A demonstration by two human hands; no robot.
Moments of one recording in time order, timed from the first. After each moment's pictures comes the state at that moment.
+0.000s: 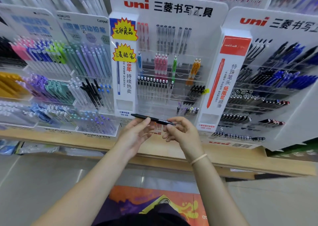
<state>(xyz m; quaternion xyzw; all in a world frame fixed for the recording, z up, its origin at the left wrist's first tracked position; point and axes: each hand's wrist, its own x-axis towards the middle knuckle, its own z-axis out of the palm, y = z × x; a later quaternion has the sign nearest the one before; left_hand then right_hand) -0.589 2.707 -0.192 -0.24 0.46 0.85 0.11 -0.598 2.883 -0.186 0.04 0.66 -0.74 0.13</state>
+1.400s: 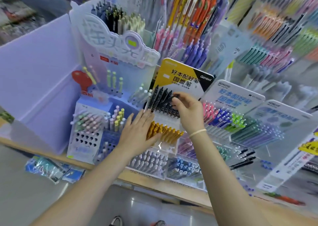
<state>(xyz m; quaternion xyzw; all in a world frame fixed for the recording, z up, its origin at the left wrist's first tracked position) -0.678 2.070 -0.203 0.04 0.99 0.16 0.00 -0.748 2.226 -0.102 -0.10 0.82 -0.56 -0.04</state>
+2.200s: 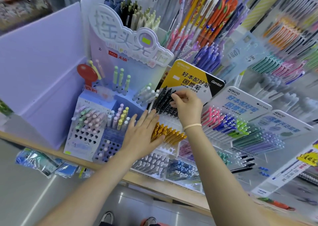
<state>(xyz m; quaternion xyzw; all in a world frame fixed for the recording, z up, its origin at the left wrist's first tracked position) -0.677 2.069 -0.213 0.03 0.98 0.20 -0.02 -0.769 2.189 -0.106 -0.07 0.88 -0.47 -0.08</state>
